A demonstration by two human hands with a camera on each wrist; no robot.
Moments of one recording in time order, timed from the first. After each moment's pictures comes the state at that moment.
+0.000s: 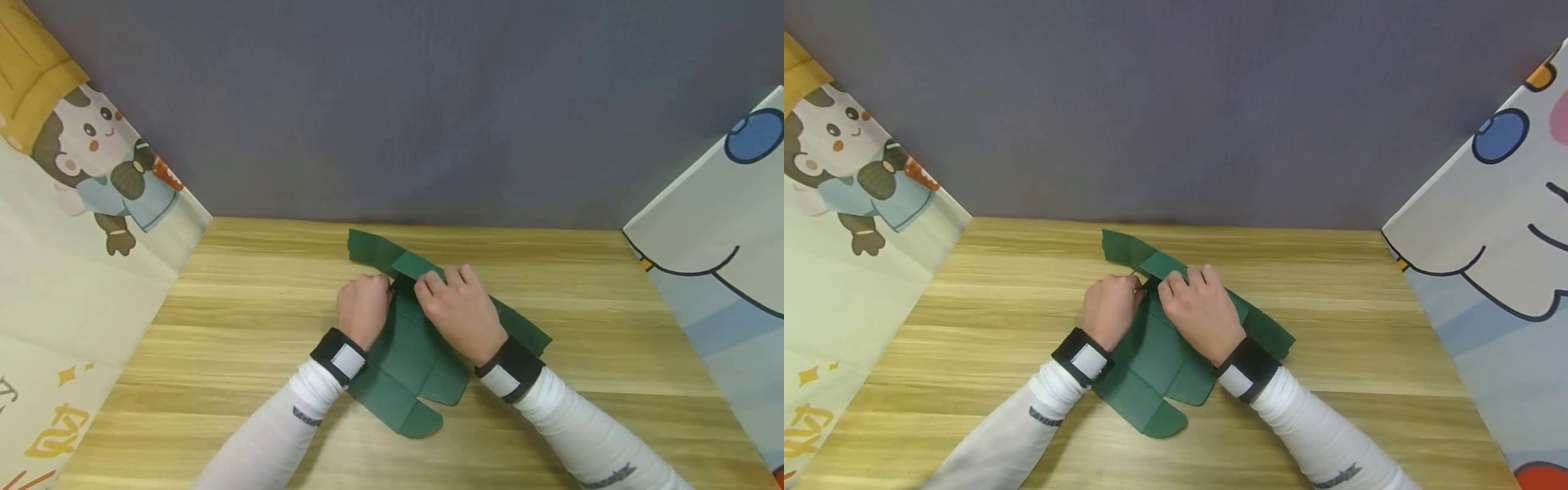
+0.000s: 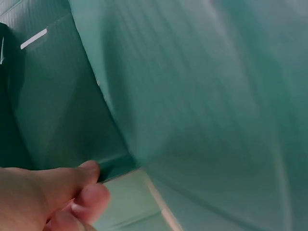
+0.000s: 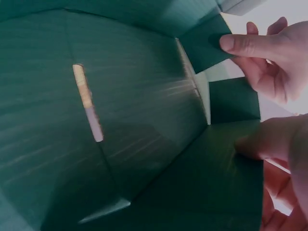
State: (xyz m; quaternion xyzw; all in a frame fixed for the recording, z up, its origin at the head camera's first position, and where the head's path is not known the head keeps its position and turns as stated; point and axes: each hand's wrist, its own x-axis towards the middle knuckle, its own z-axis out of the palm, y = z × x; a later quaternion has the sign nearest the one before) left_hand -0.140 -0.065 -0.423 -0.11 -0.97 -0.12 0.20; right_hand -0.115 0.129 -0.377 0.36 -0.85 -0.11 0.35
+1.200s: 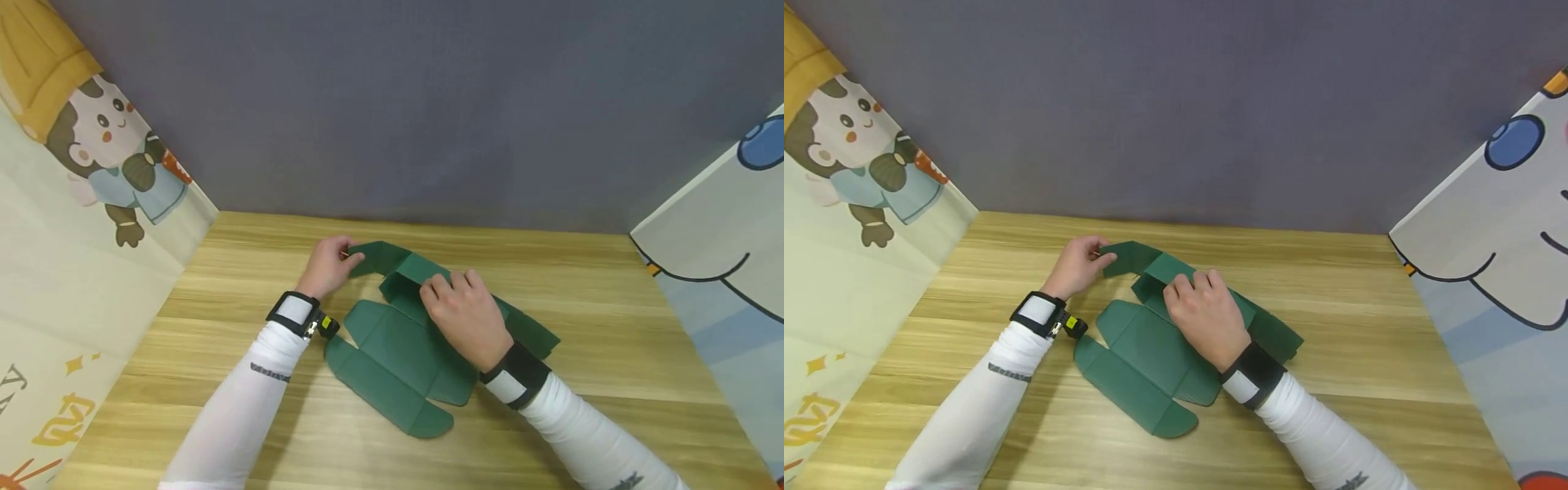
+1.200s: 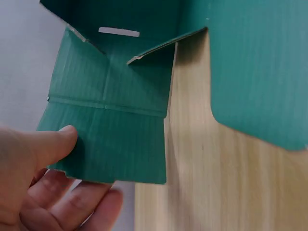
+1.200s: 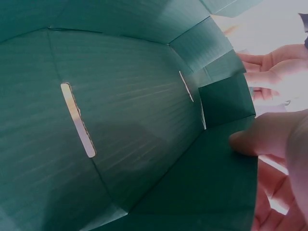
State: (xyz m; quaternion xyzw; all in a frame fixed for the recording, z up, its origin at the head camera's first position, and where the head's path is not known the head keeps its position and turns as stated) left_hand -0.197 -0.154 -0.402 -0.10 -0.91 -0.41 0.03; right_hand -0.109 0.124 -0.377 0.37 -0.87 -0.10 0.31
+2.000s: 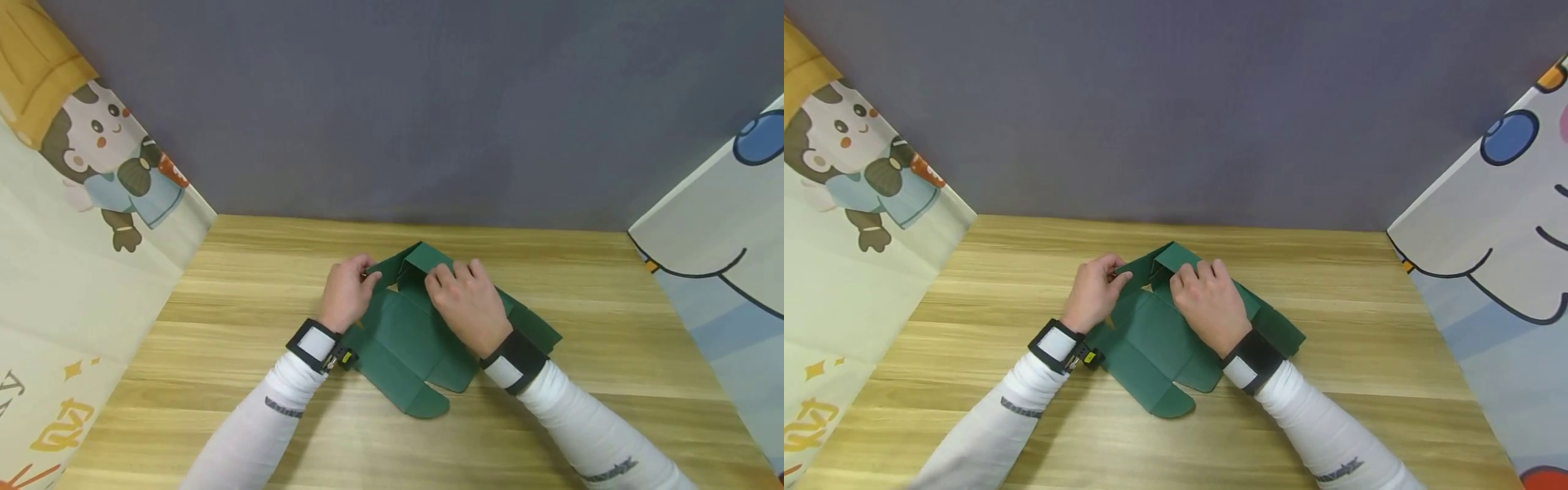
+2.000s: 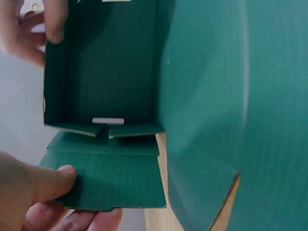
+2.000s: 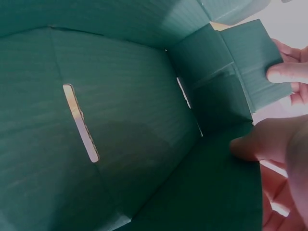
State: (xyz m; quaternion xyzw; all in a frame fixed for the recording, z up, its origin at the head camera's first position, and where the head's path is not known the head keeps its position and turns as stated) left_hand -0.153 -0.106 -0.407 -0.13 -0.90 -0.40 0.14; right_hand -0.125 0.133 -0.379 0.35 -0.87 -0.11 0.33
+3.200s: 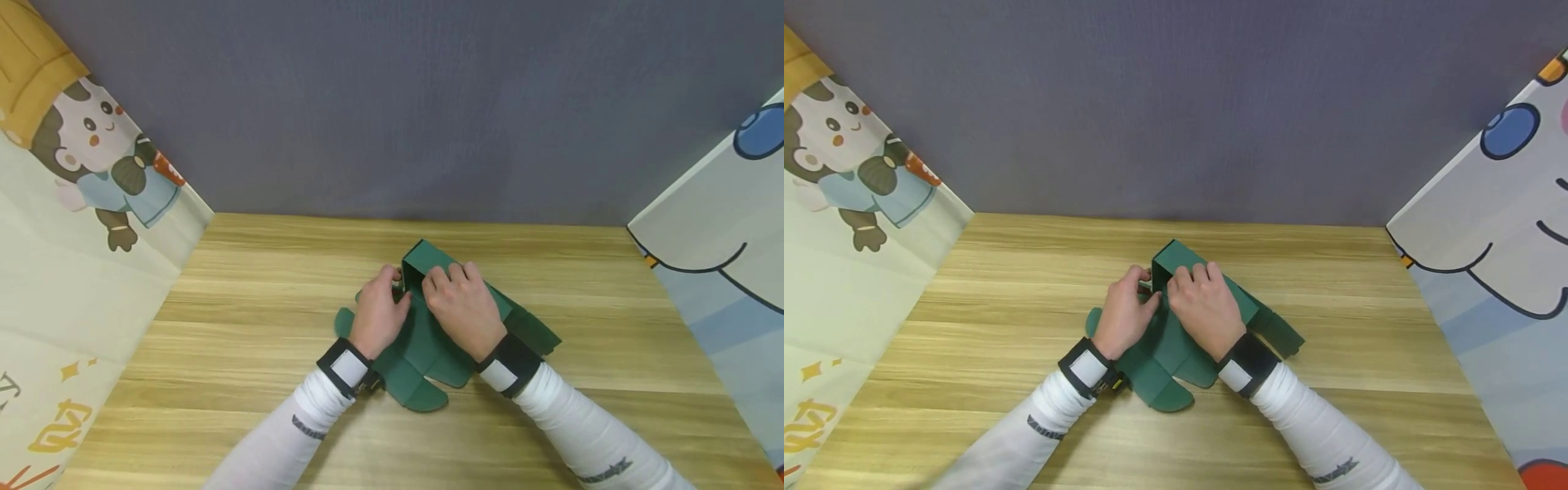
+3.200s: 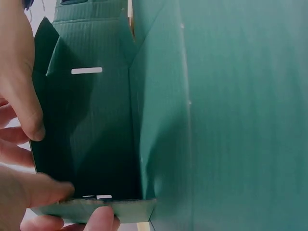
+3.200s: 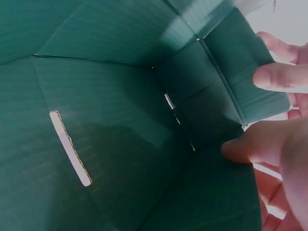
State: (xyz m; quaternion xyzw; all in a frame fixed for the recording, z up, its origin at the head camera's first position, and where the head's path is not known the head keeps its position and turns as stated) left_hand -0.124 -0.054 -0.422 -0.12 -0.89 -0.42 0.15; right_hand -0.121 0.127 -0.386 0.34 -0.87 -0.13 0.32
